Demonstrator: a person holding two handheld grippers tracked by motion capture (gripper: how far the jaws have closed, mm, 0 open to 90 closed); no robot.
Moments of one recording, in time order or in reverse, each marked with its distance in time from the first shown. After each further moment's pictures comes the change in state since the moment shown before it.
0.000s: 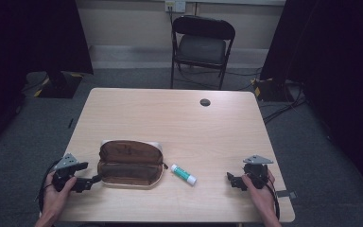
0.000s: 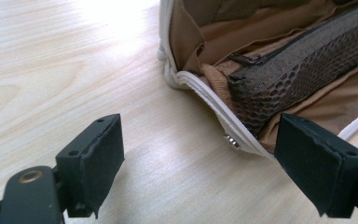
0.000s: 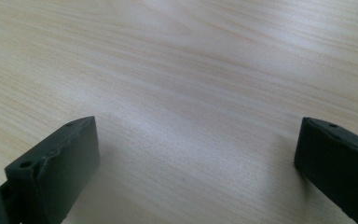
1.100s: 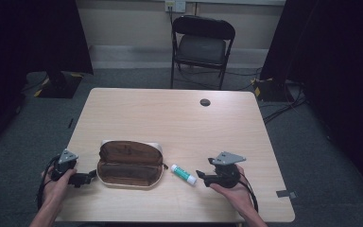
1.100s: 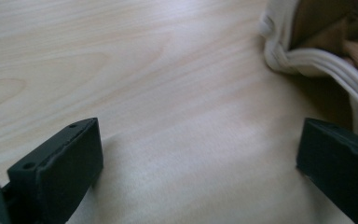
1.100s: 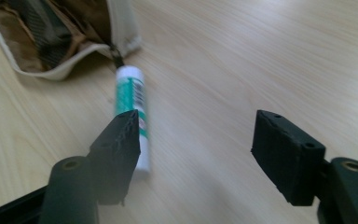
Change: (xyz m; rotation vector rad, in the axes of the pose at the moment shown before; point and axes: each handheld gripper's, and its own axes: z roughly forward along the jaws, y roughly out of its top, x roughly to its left) left arm 0.019 -0.001 0.017 0.086 0.231 -0.062; right arm 0.095 0.057 -0.008 -0.155 0.298 -0.229
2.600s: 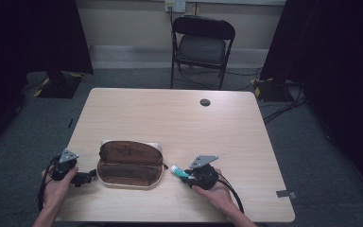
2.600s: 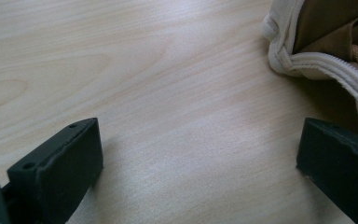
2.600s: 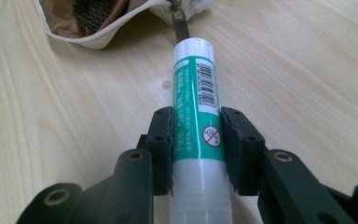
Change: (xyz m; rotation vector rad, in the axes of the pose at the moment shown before) left arm 0.000 0.000 0.000 0.002 -0.002 0.006; right arm 0.024 -0.003 0.055 0.143 0.166 -0.052
